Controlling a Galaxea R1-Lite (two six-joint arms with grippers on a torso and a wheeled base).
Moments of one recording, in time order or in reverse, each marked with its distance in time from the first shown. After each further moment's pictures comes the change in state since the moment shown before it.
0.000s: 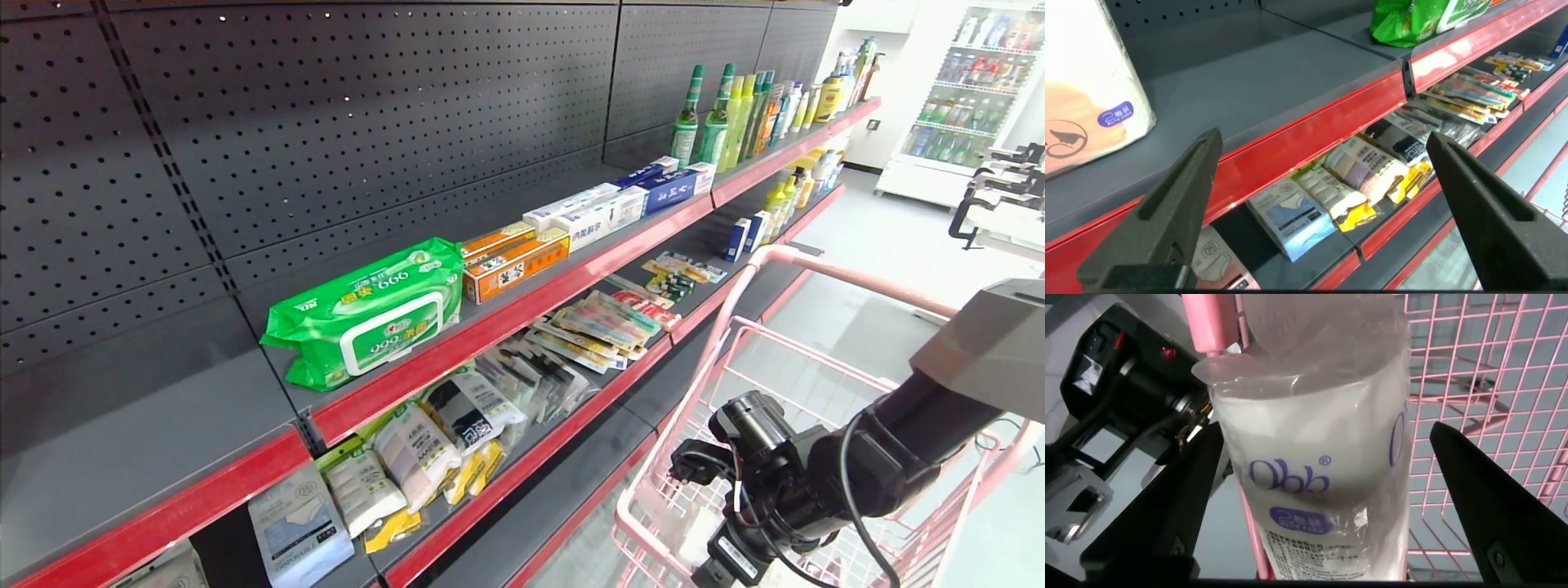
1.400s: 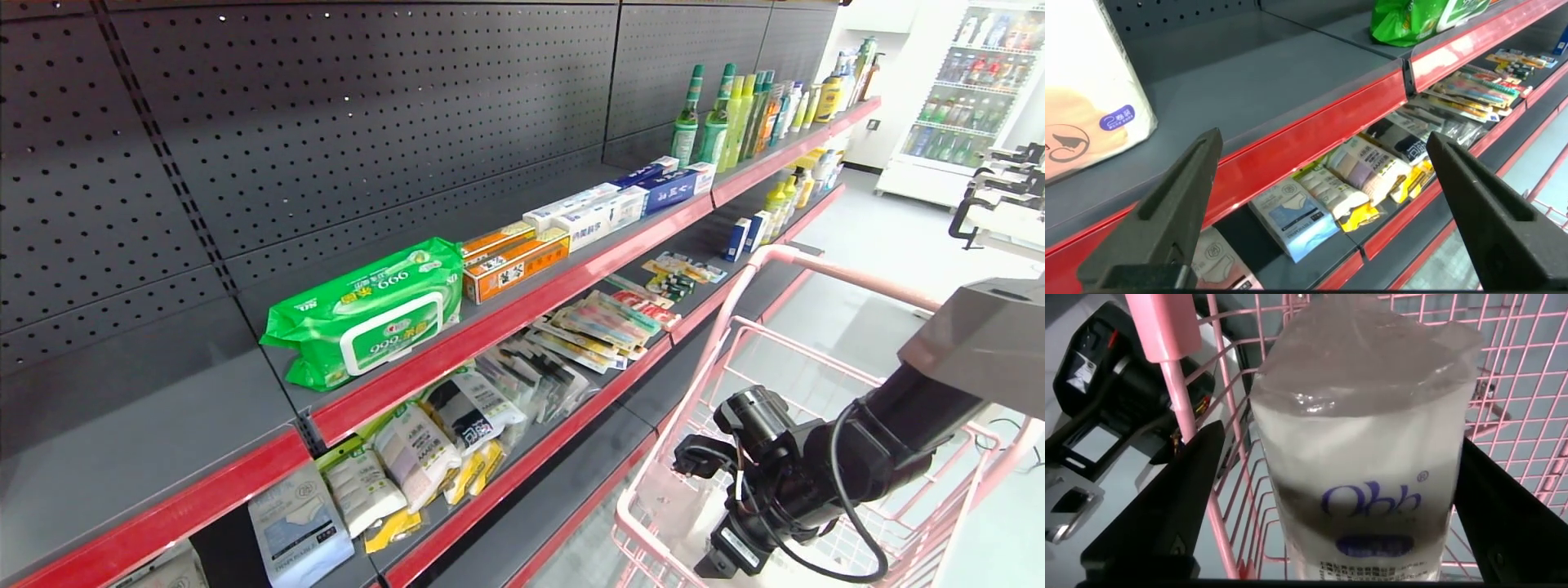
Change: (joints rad) left arm 0.000 0.000 0.000 -0.002 -0.001 0.016; right arm -0.055 0.048 -0.037 0.001 0.026 -0.067
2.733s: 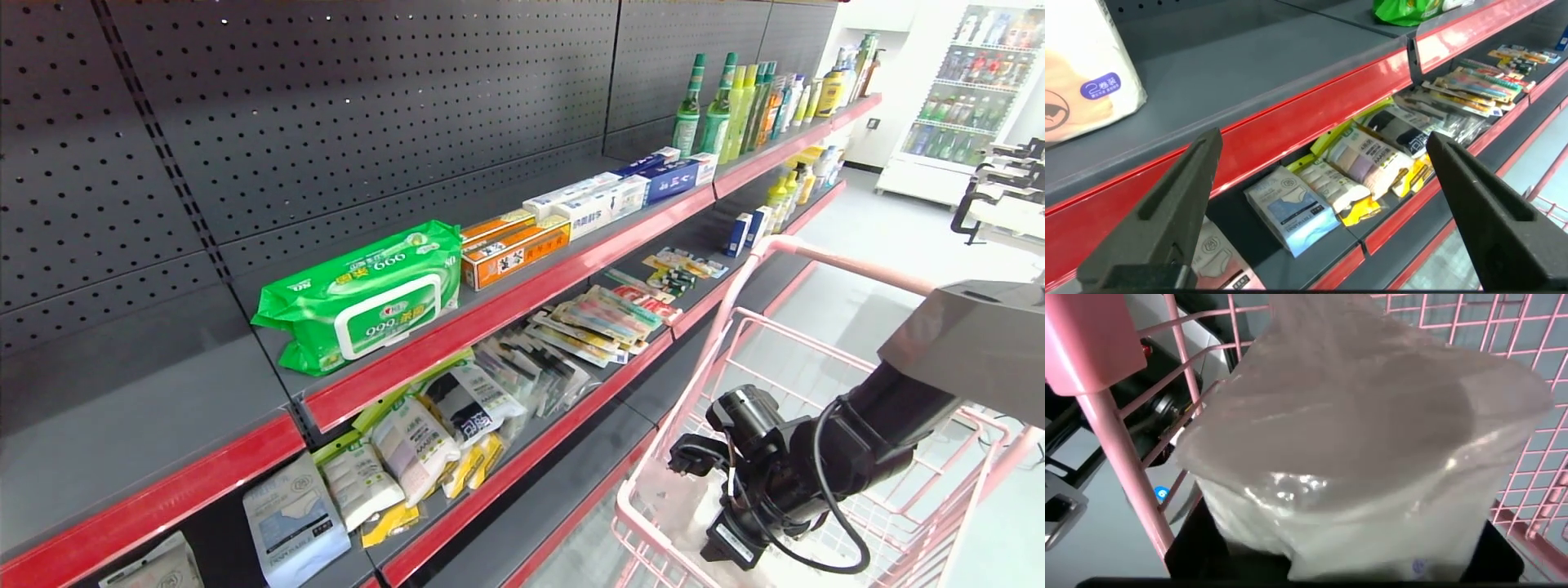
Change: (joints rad) left arm 0.000 0.000 0.000 0.000 0.000 -0.001; right arm -0.003 0.053 -0.048 0.018 -0.014 -0.003
